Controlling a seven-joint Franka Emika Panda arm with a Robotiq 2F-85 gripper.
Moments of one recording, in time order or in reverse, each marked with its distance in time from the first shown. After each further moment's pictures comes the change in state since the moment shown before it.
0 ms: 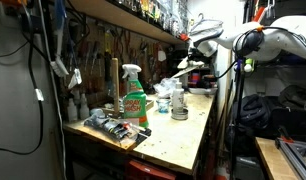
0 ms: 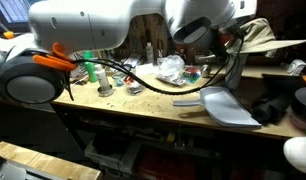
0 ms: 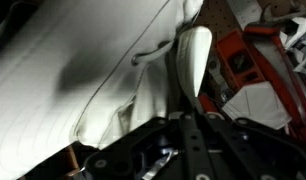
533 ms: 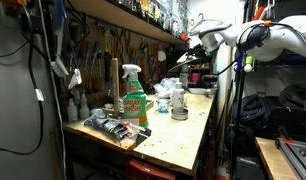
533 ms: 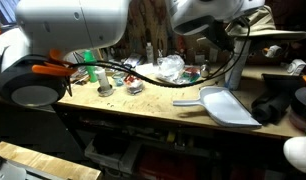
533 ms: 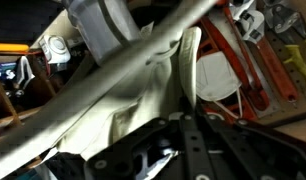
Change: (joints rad) arm -0.091 -0.001 0.244 0.030 0.128 -0.053 -0.248
